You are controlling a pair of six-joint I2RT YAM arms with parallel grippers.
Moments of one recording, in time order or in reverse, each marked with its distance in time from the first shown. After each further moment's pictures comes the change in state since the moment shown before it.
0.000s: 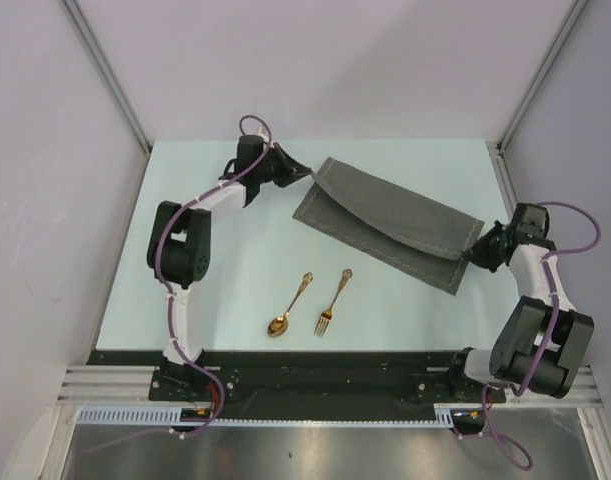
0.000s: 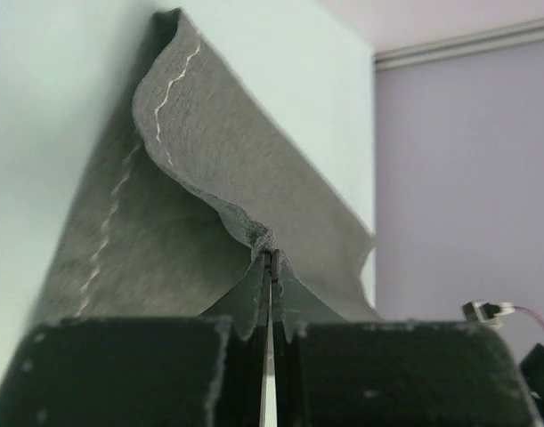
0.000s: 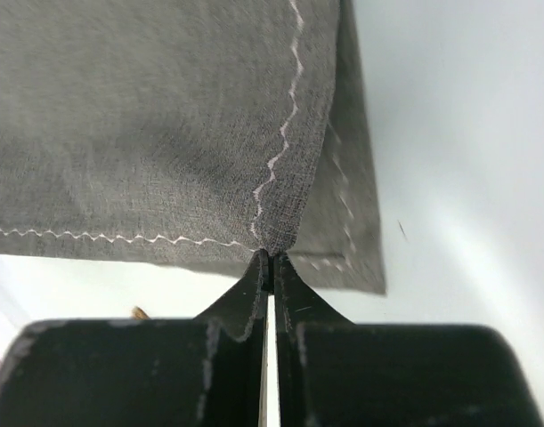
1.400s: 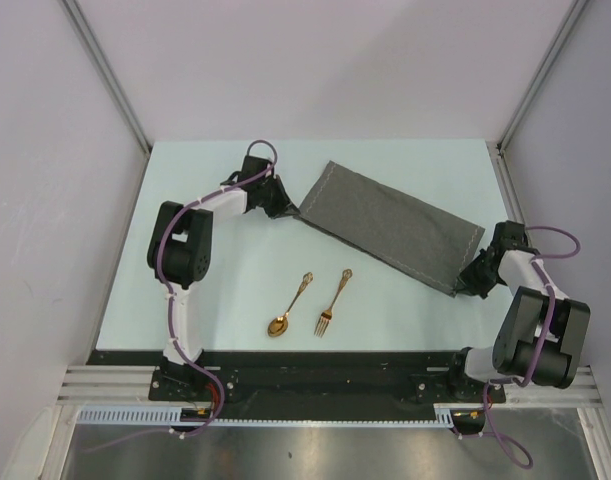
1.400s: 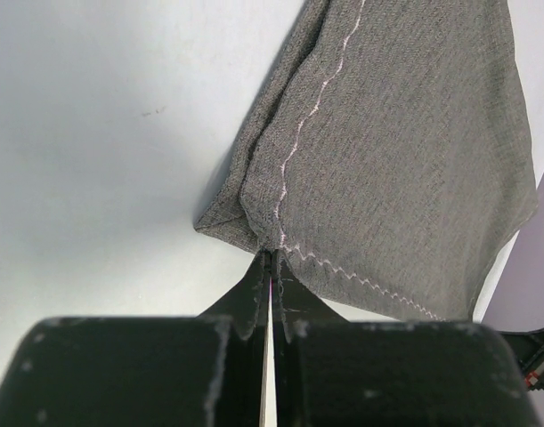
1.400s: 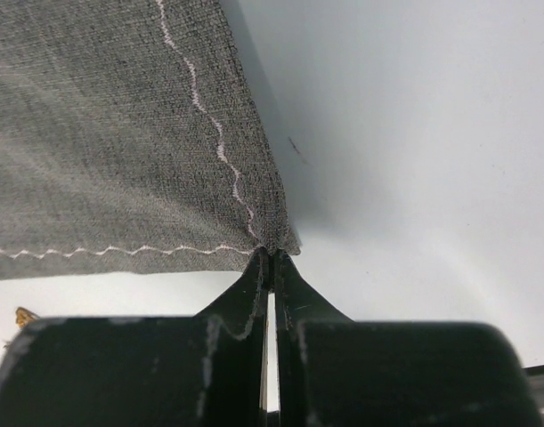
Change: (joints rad) left arm -0.001 -0.002 -0.067 -0.410 -0.079 0.237; right arm 0.052 0.032 -0.134 -0.130 0.142 0.000
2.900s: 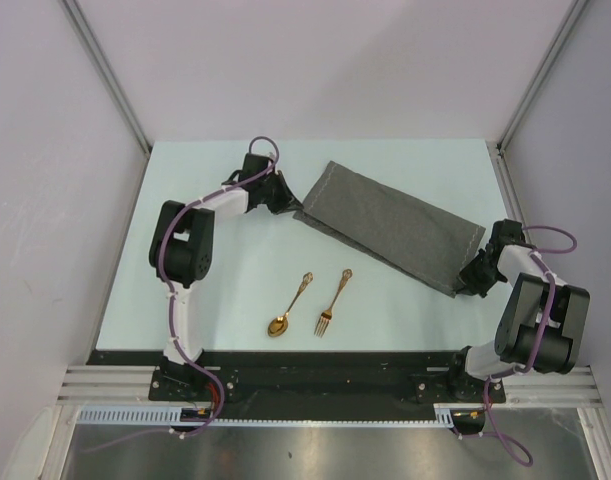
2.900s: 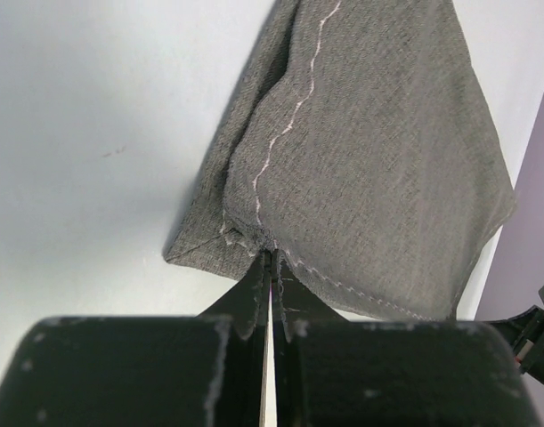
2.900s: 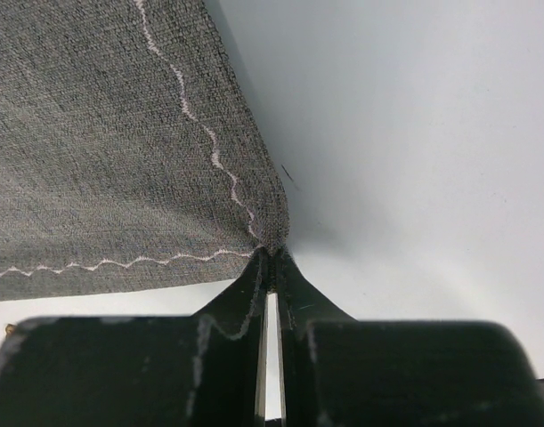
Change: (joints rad) left arm -0.002 0.016 0.015 0.068 0.023 0.000; right arm 0.003 0.083 0.023 0.018 0.018 -0.003
